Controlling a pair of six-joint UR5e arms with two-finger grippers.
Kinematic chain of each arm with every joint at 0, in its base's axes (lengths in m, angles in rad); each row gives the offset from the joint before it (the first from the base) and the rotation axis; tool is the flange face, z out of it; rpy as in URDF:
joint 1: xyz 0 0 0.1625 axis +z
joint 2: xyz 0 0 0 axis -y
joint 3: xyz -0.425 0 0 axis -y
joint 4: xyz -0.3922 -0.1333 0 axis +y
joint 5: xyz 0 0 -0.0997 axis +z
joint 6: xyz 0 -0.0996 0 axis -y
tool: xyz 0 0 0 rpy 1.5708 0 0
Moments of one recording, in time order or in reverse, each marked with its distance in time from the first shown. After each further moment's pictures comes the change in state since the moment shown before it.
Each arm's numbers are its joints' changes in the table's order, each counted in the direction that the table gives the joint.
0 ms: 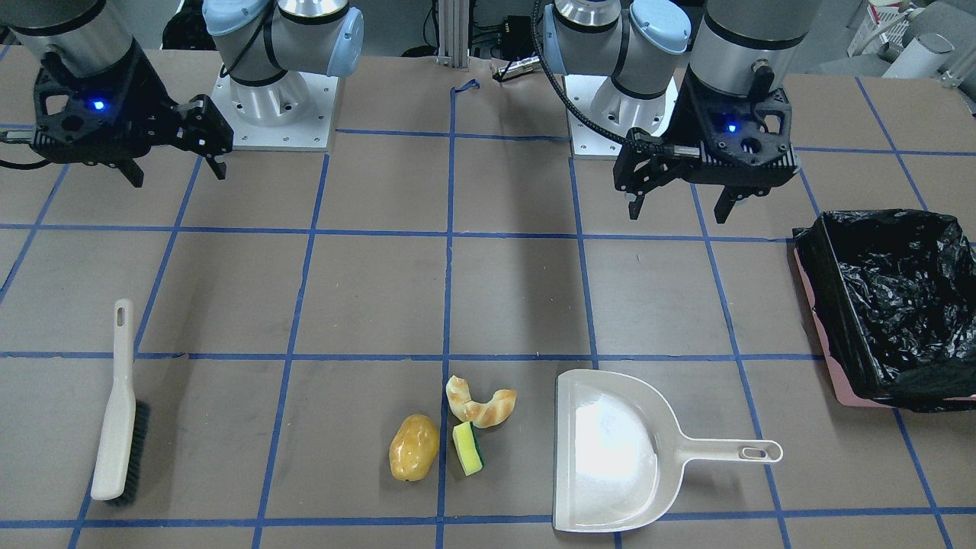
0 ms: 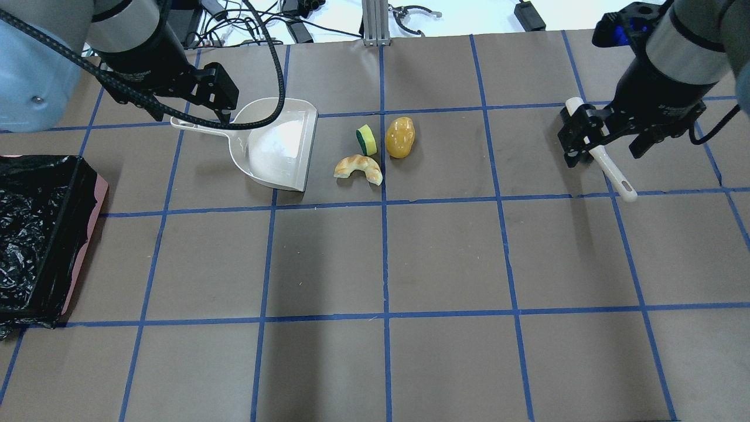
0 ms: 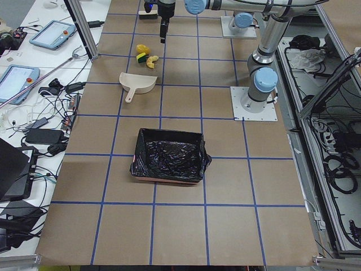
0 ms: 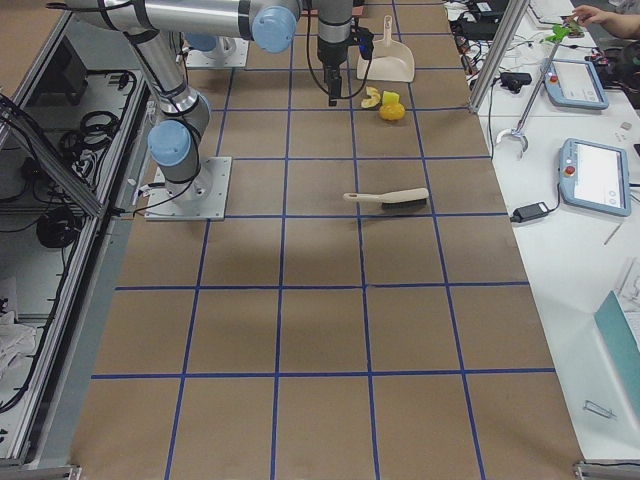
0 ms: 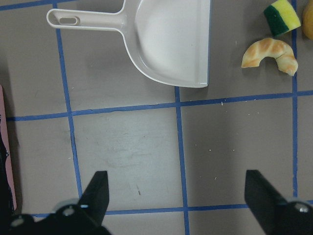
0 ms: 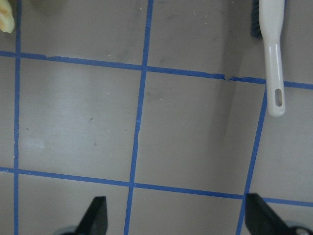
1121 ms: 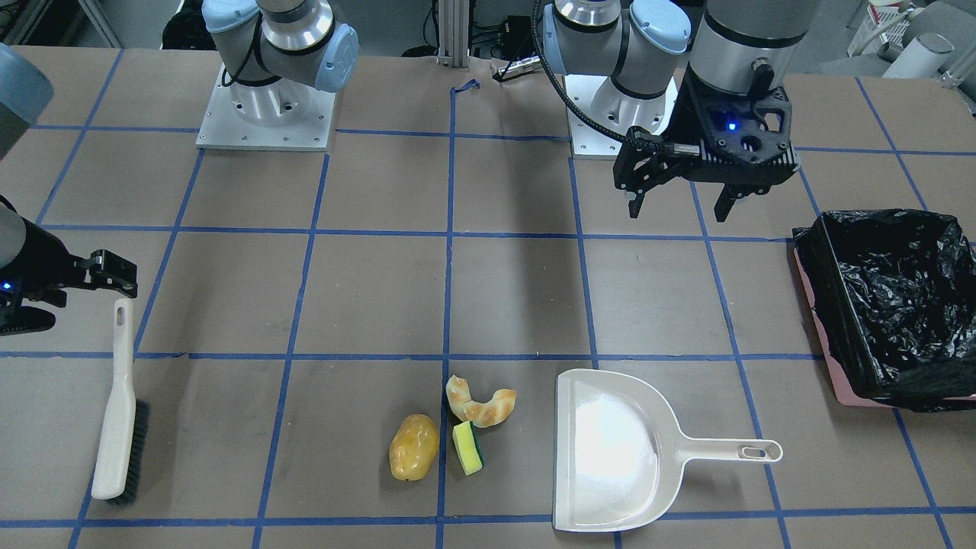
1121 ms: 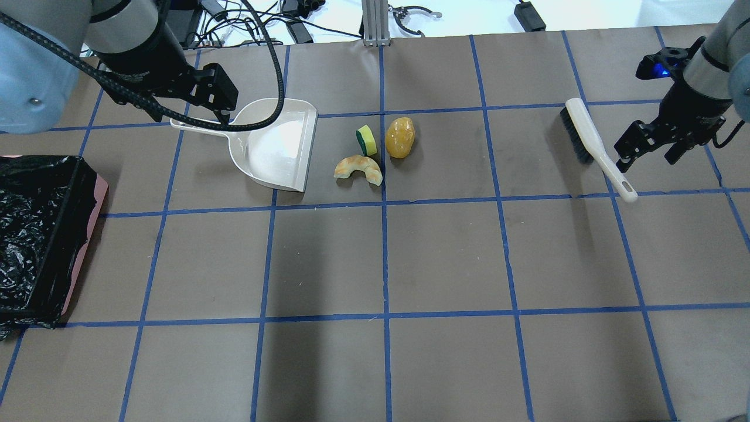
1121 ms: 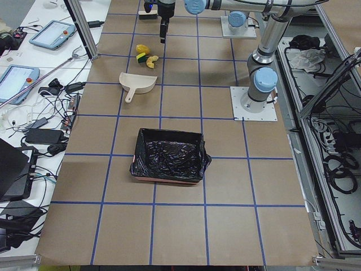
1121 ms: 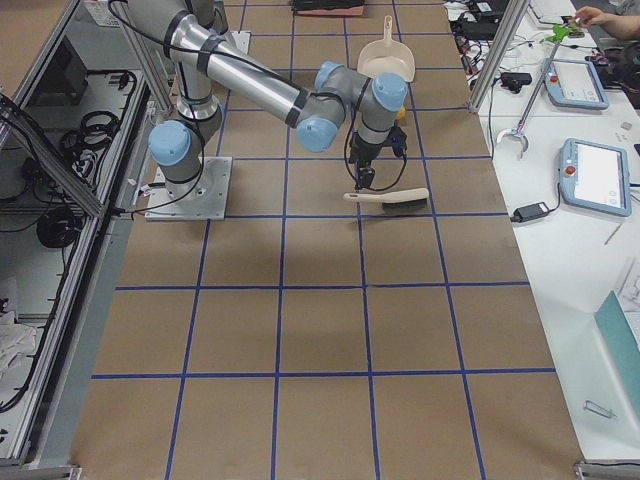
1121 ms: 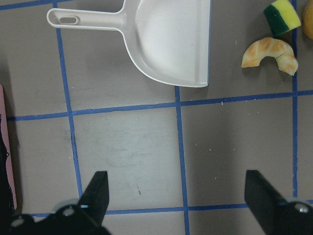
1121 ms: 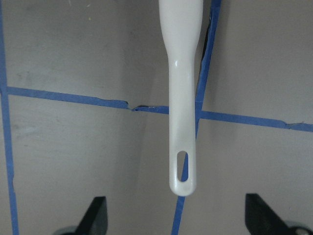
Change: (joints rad) left arm 0.000 0.001 0.000 0.001 0.000 0.000; right arm -0.207 0.366 0.012 0.254 0.061 -0.198
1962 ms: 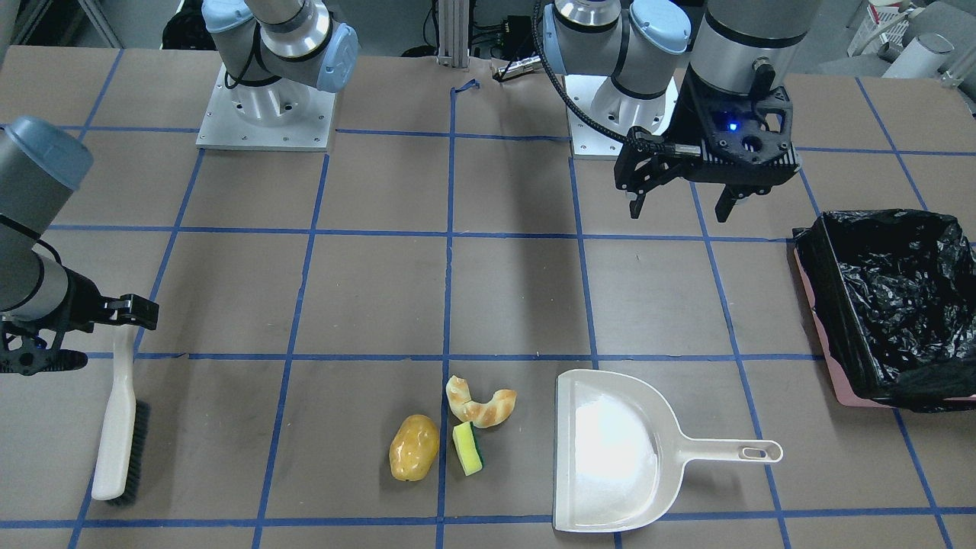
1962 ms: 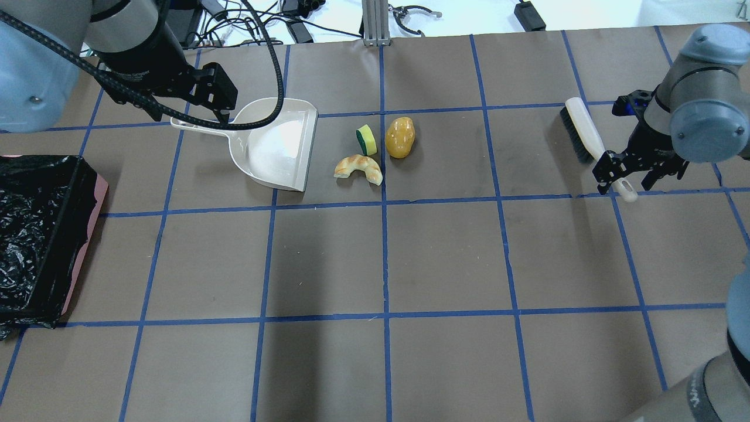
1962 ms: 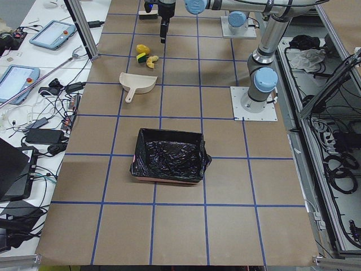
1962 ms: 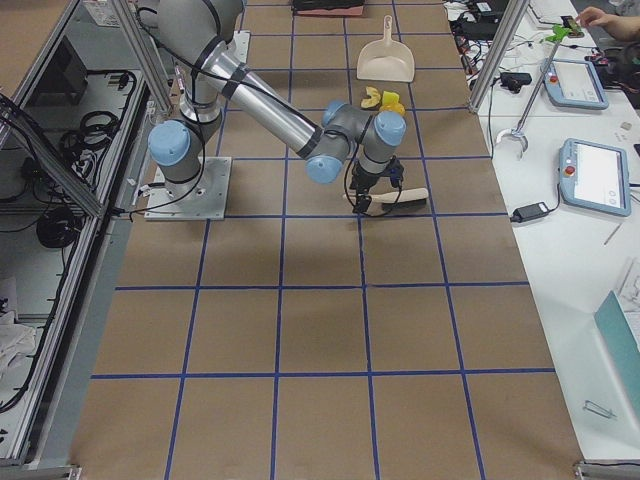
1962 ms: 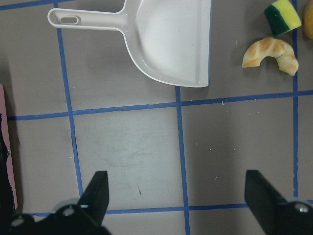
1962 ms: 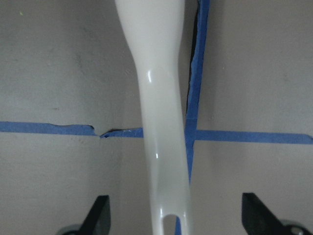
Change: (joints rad) left arm 0.001 0.001 0.000 0.001 -0.003 0.000; right arm 0.004 0.106 0.080 0.168 0.047 0.074
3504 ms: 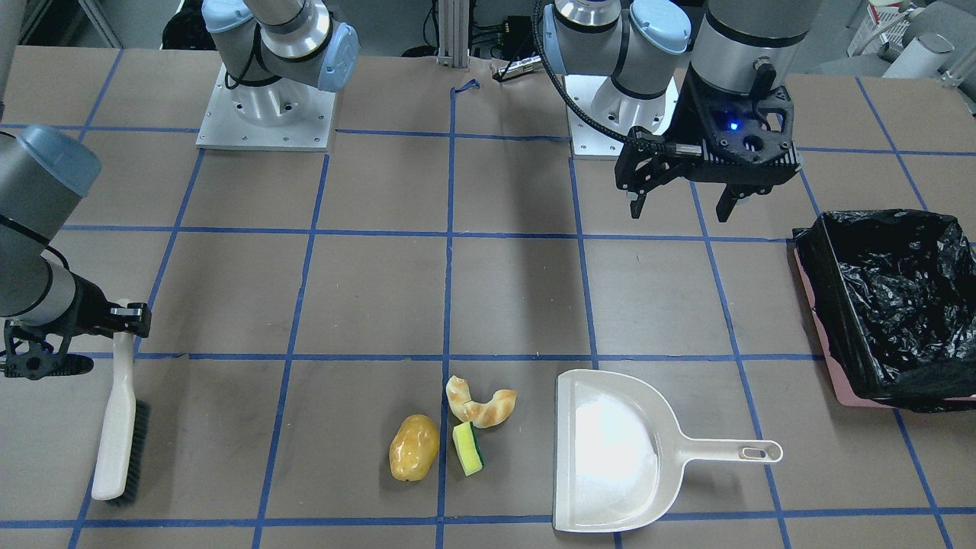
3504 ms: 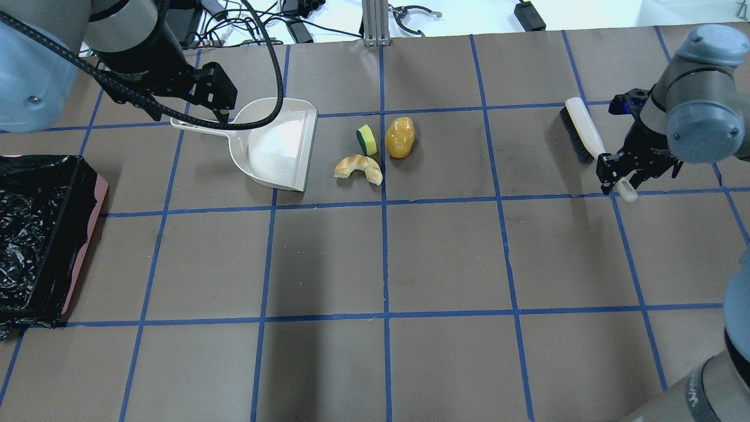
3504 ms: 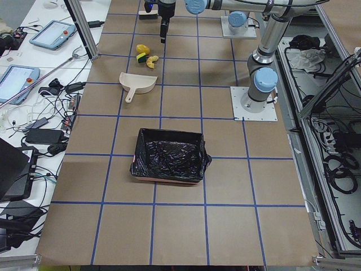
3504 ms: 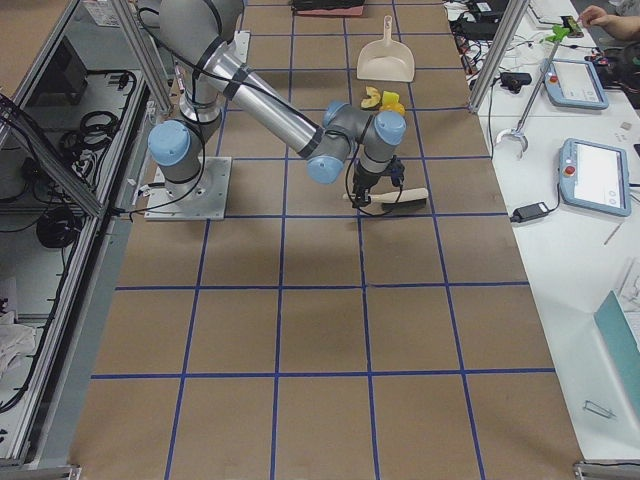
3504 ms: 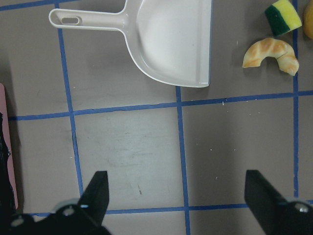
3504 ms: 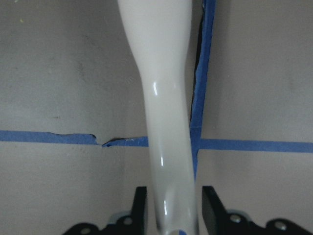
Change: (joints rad) left arm 0.000 0.001 0.000 -0.001 0.000 0.000; right arm 0.006 0.001 -0.006 0.010 -0.006 0.006
